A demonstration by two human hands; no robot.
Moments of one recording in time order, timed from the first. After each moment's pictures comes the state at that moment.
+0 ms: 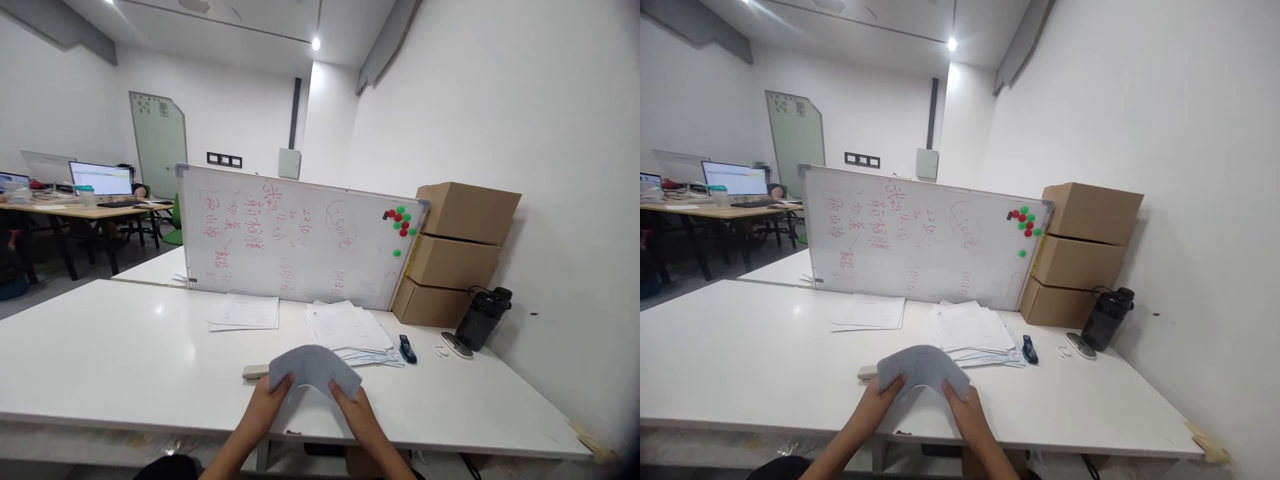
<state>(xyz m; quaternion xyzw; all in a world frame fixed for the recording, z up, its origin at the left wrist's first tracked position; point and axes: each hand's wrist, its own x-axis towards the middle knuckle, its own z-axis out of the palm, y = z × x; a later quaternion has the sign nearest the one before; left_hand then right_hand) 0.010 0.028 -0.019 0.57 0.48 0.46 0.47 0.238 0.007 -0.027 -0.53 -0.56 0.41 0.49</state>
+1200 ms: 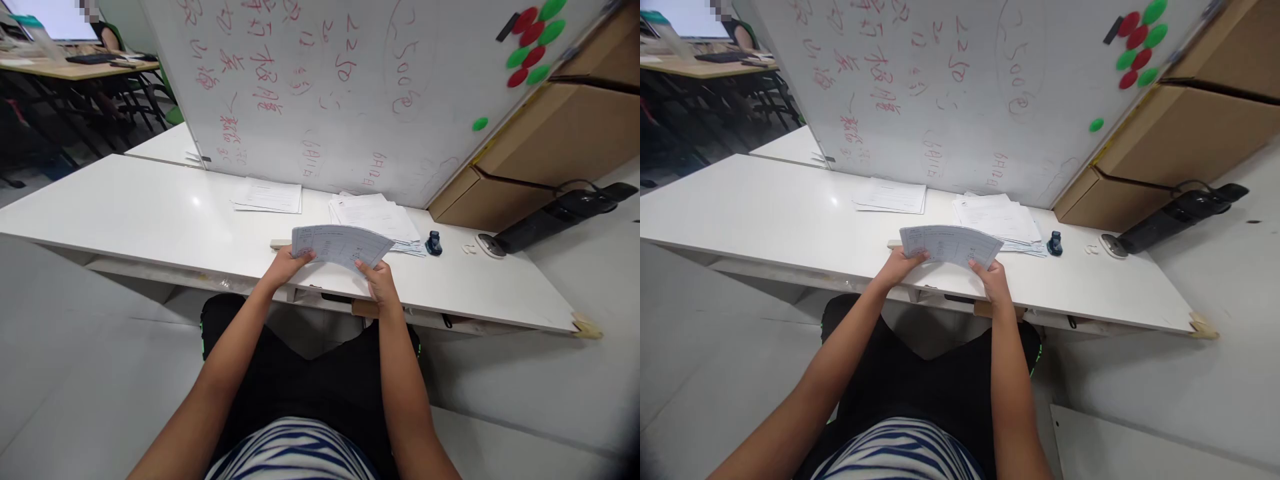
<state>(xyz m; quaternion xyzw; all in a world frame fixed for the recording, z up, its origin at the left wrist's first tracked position) 0.000 0.038 -0.040 0.57 0.47 0.43 0.51 0.249 0.018 -0.065 -0.48 -0.45 0.48 0.58</state>
